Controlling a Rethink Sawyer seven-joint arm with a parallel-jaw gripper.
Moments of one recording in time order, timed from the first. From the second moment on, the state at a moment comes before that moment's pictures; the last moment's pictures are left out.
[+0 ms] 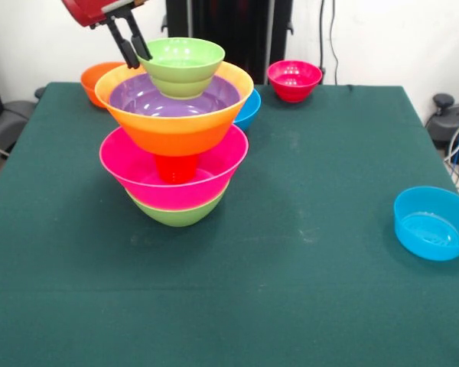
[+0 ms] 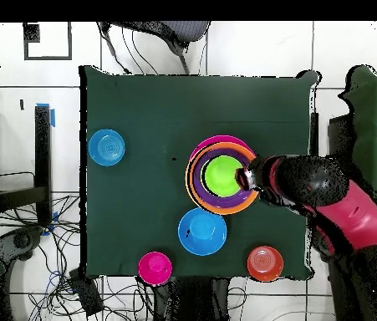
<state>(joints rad) -0.78 -0.85 0.31 1.81 0.12 0.79 0.82</state>
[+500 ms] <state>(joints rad) -0.81 -0.85 0.31 1.83 0.12 0.78 0.82</state>
